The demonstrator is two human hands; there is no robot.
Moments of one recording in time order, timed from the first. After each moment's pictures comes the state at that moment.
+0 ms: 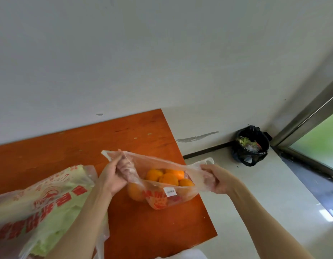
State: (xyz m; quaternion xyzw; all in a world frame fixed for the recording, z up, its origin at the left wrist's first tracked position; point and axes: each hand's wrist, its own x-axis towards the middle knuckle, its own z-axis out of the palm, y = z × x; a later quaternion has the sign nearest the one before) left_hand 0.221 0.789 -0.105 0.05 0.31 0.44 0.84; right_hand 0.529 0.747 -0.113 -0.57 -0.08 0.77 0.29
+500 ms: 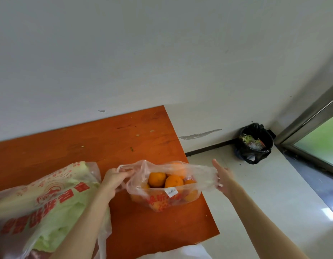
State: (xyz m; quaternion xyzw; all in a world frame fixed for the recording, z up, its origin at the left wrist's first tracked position) left_hand 0.215 0.776 -0.103 0.29 0.76 0.22 0.54; right_hand 0.521 0.741 -0.132 -0.73 -0.11 0.56 0.38
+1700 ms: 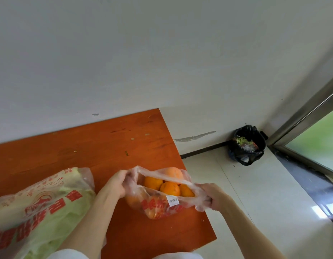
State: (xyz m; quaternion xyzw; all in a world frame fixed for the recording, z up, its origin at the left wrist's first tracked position) left_hand 0.235 0.805 -0.132 0.12 0.71 0.26 0.64; right_hand 0.503 0.733 -0.149 -0.71 -0.11 0.66 0.24
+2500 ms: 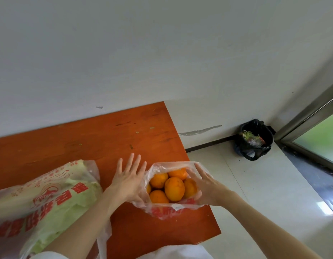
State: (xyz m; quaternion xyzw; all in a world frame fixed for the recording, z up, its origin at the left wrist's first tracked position) left_hand 0.235 0.771 -0.108 0.81 0.50 -0.29 0.10; right_hand 0.500 0.730 -0.150 -0.57 -0.76 0.28 -0.08
